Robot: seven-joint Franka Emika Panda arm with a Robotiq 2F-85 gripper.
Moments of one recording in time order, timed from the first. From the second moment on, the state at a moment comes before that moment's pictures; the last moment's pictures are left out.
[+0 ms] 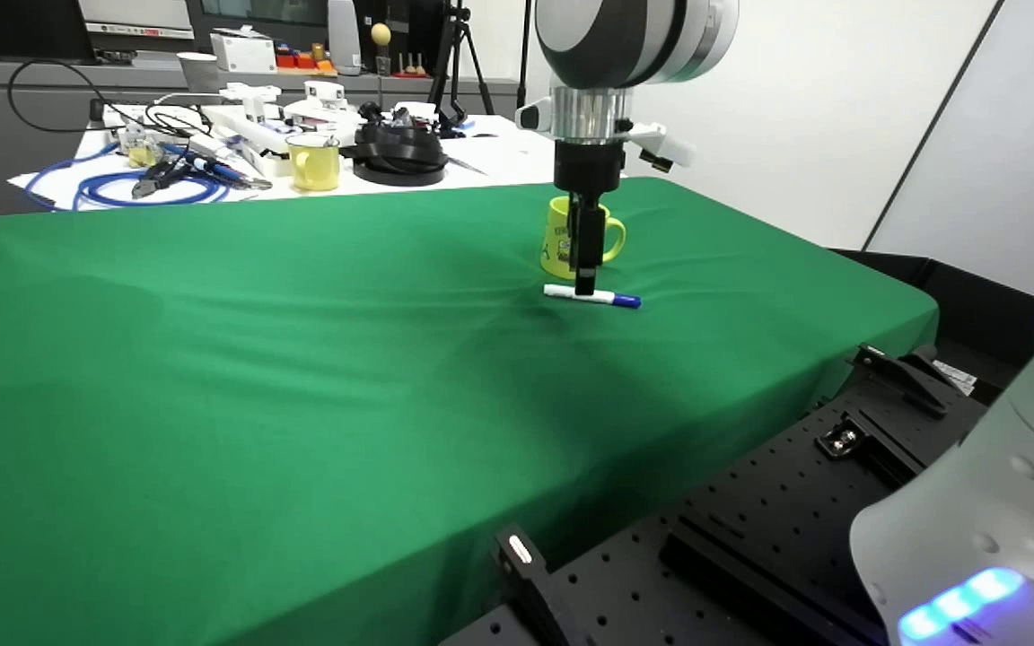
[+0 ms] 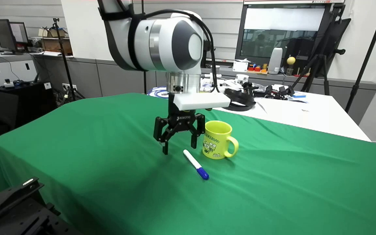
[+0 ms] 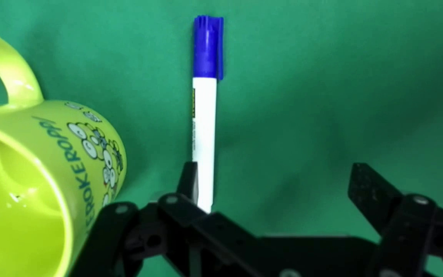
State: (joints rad) arm -0.05 0.25 0.01 -2.50 -0.11 2.62 -0.90
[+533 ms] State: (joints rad) arm -0.06 0.28 0.00 -2.50 -0.12 2.64 -0.90
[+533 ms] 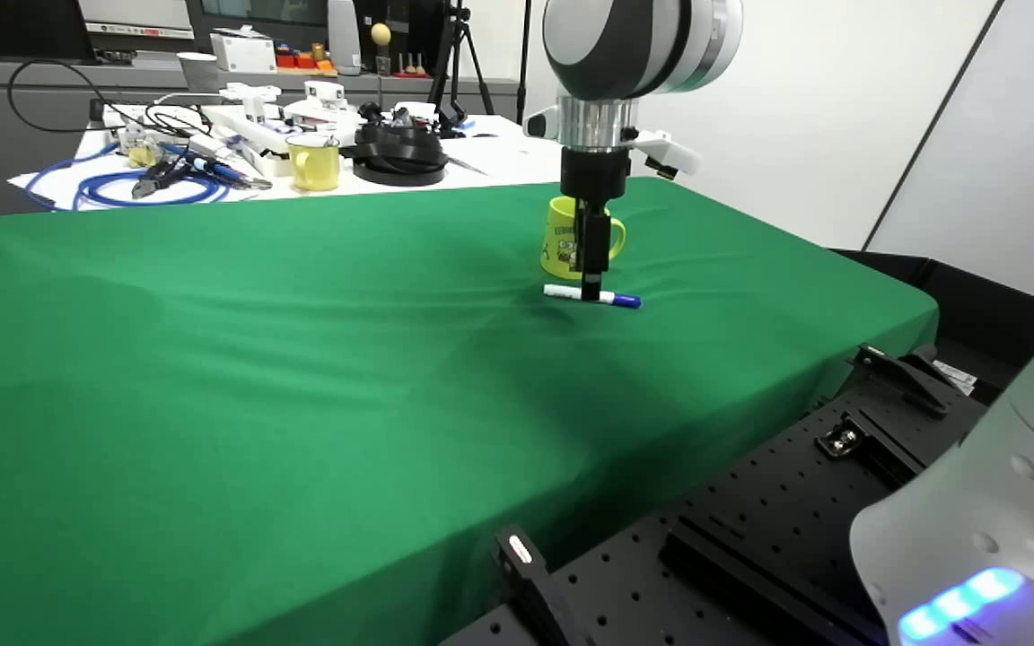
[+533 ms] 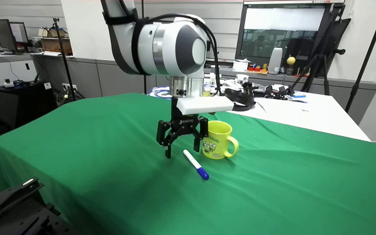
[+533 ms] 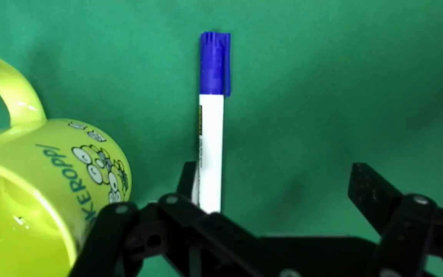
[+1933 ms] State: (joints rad) arm -0.07 0.31 0.00 -2.50 -0.18 2.70 -0.90
